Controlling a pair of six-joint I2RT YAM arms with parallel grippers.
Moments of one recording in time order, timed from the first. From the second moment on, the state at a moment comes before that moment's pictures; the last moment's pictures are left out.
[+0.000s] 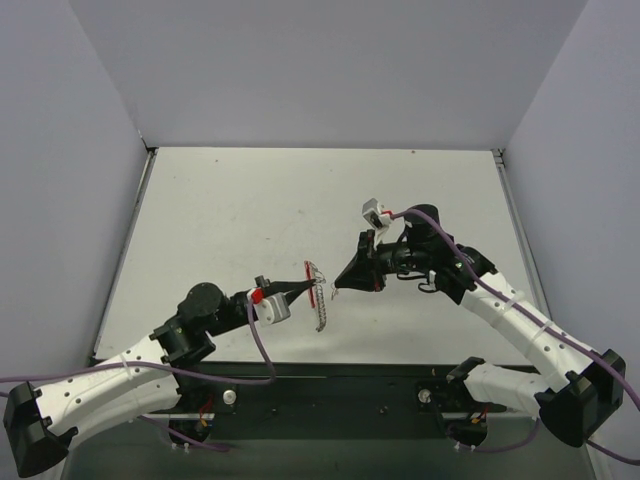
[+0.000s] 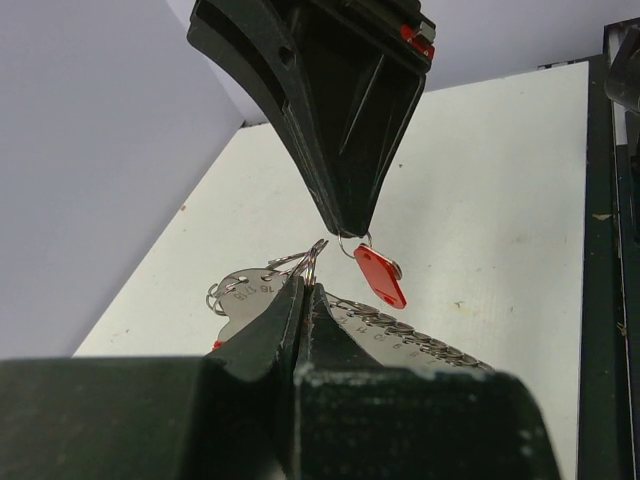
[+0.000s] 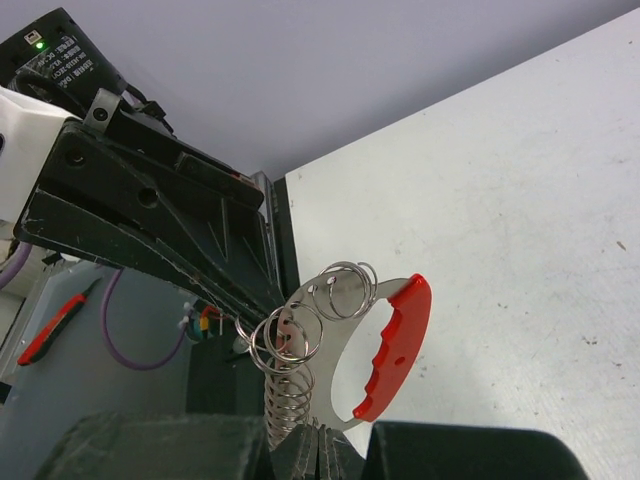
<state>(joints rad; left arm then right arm) -0.97 0.69 0.48 0.32 0.24 0.40 0.62 1.10 0.94 -0.32 -0.82 0.04</state>
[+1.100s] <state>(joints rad) -0.92 1.13 0.55 0.03 0.01 0.25 0.61 1.11 0.87 -0.33 -0.82 0.03</state>
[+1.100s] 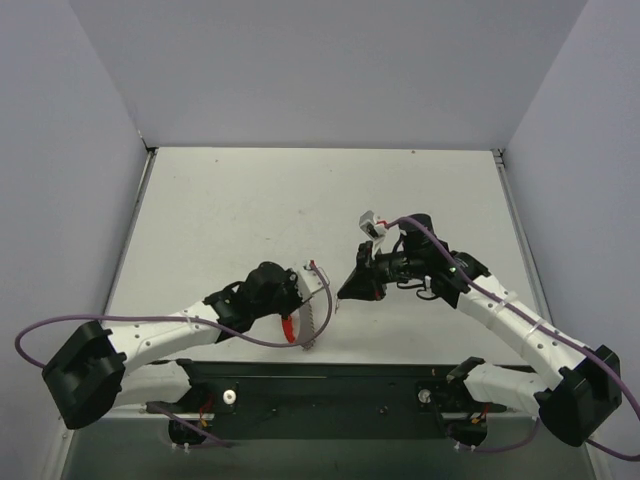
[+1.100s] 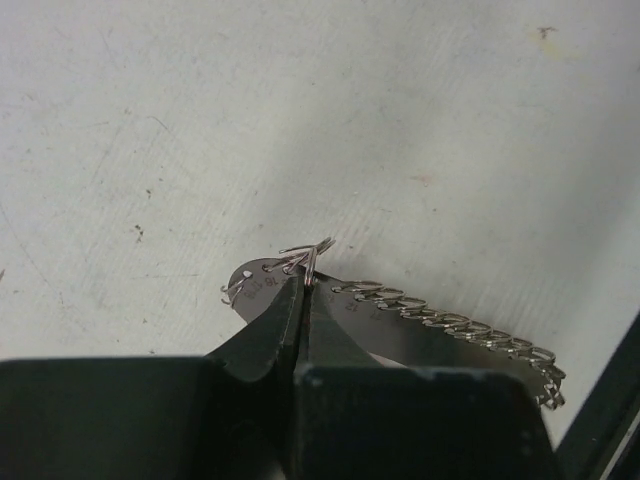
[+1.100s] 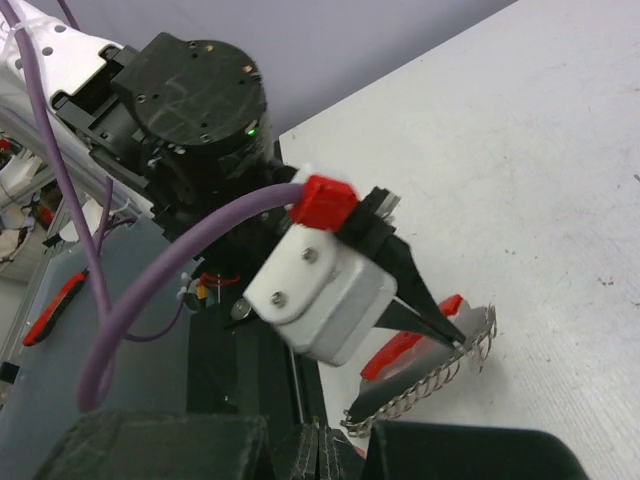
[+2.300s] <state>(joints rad) -0.84 1.03 0.15 0.46 0.06 -0.07 0.55 1.09 0.81 -0.35 -0.77 0.03</state>
